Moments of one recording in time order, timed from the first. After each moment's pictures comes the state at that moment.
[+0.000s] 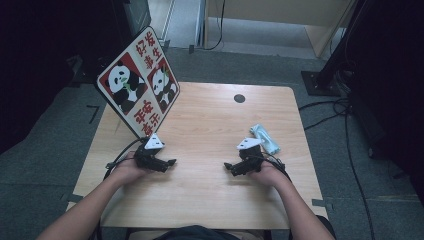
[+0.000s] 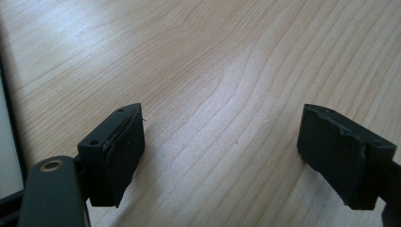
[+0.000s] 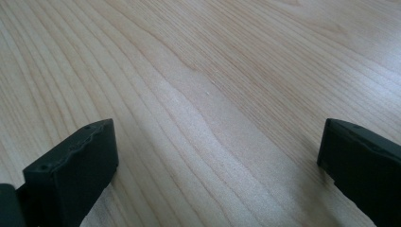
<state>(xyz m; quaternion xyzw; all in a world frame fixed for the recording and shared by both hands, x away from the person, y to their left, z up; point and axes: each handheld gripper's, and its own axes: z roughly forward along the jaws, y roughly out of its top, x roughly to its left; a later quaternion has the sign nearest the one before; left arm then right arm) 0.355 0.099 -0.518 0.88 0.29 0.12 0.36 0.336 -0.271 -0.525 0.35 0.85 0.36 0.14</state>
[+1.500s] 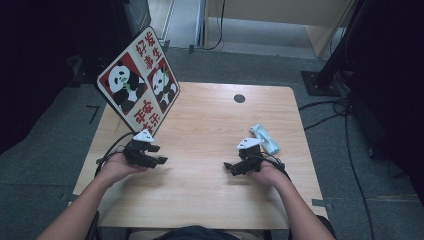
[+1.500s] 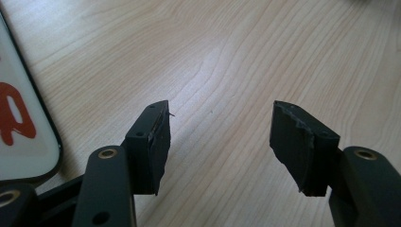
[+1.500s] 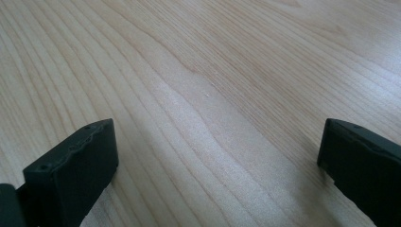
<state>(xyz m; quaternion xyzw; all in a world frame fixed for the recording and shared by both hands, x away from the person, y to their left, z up) 0.353 0.123 -0.476 0.89 0.30 0.04 0.34 0.337 -0.270 -0.525 0.35 0.85 0.36 0.14</state>
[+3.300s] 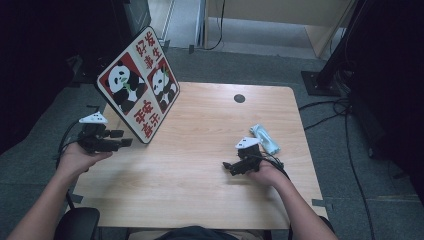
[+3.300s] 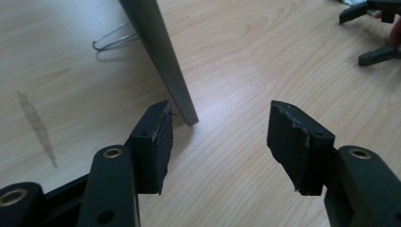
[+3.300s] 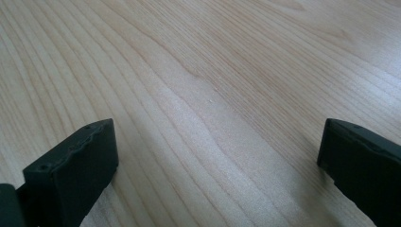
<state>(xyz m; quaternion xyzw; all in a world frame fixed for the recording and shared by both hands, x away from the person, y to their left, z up) 0.357 0.221 -0.409 0.83 0.39 0.07 0.39 0.338 -0.266 -0.525 0.35 0.85 0.36 0.14</state>
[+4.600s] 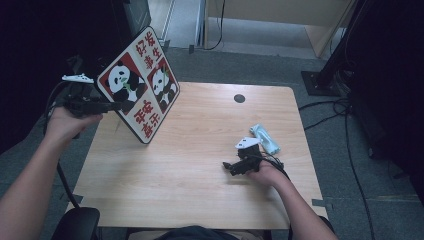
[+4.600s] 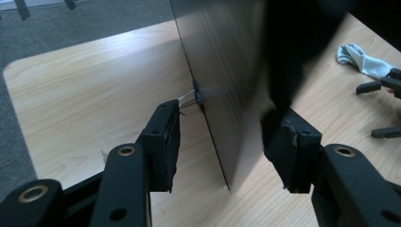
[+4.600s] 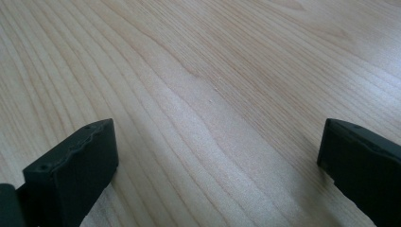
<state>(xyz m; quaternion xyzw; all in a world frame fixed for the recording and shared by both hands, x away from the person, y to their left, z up) 0.420 0.237 -0.332 0.80 0.44 0.10 0.40 0.338 -0.266 -0.525 0.35 0.85 0.36 0.14</state>
